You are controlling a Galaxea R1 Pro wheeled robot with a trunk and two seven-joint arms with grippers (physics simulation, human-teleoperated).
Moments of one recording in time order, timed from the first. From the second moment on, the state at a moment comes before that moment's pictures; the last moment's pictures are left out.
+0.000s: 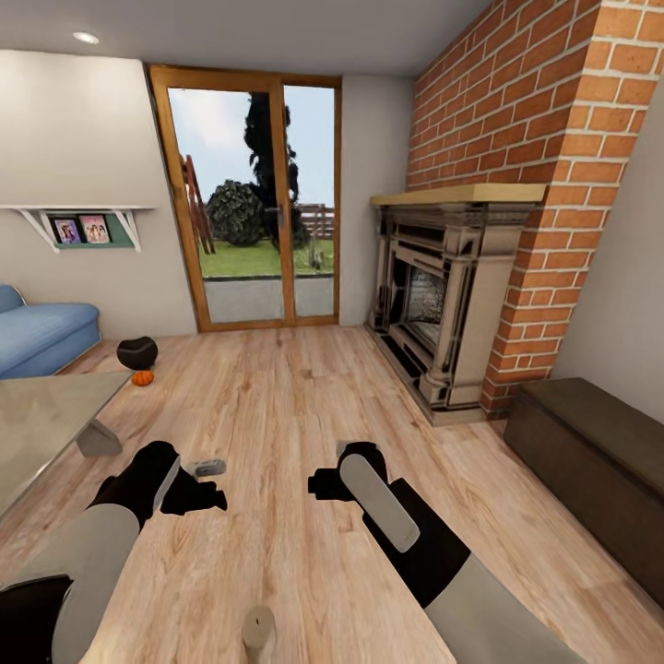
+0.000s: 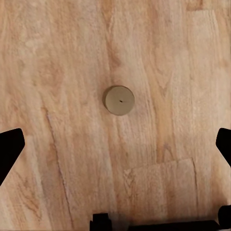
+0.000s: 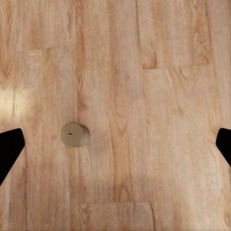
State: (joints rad) left arm -0.88 0.12 0.14 -0.49 -0.23 1.02 -0.35; right arm -0.69 0.17 0.62 -1.21 -1.16 0.91 -1.06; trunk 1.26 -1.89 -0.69
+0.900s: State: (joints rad) left arm -0.88 0.08 0.14 -0.49 -0.22 0.90 -0.28; right arm -0.69 0.16 0.62 -1.23 -1.16 0.91 -1.06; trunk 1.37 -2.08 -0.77
